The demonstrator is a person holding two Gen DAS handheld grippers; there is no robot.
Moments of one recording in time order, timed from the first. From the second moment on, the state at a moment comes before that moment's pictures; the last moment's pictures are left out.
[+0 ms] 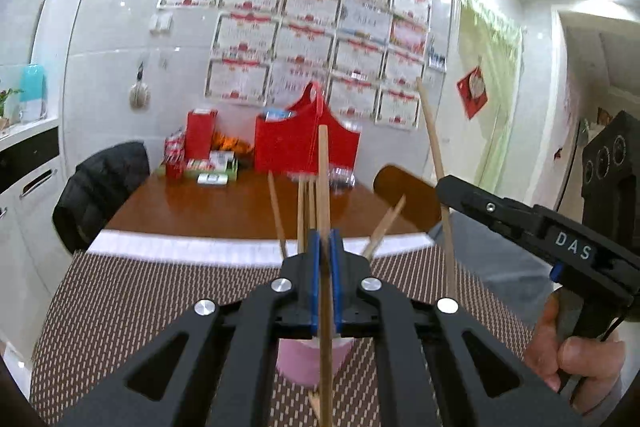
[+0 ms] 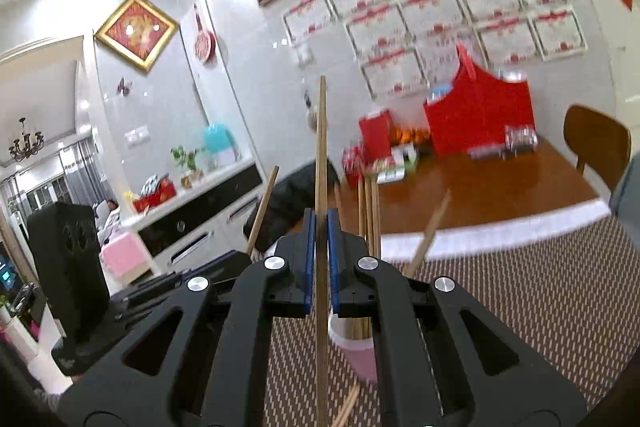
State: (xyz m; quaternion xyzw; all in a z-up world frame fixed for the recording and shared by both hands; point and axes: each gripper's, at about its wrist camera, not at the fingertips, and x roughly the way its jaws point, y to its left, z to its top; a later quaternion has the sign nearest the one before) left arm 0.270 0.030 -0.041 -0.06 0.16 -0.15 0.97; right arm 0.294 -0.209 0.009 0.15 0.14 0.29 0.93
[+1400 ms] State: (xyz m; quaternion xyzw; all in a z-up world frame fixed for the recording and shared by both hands) left arm 0.387 0.023 -0.119 -0.15 0.10 -0.16 0.97; right arm 0.389 -0.180 -0.036 0.12 0.14 0.24 0.95
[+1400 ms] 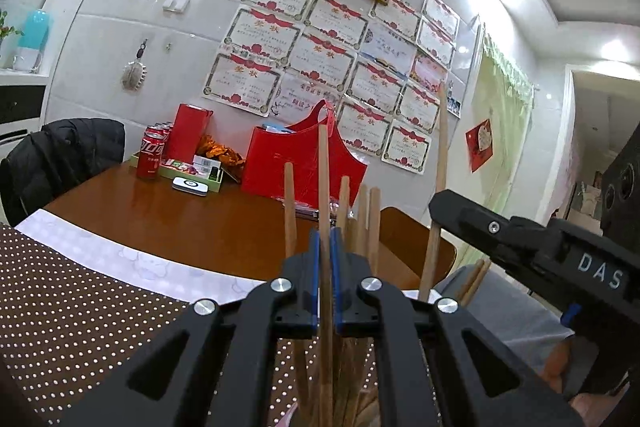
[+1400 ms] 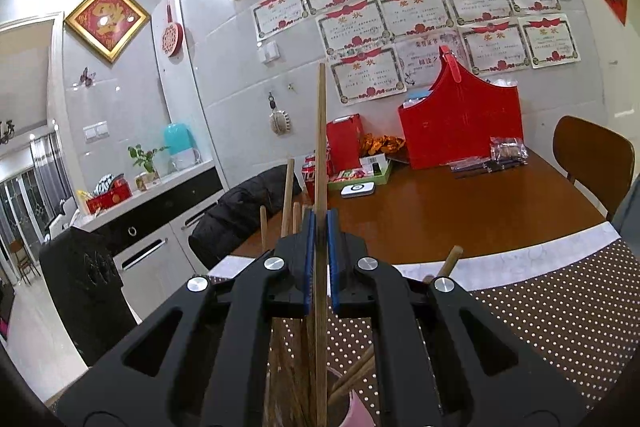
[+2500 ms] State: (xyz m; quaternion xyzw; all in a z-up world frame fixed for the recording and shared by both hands) left arm 0.256 0.027 -0.072 -0.02 0.21 -0.07 0.98; right arm 0.259 -0.247 -0.013 0.15 0.17 0.15 0.96
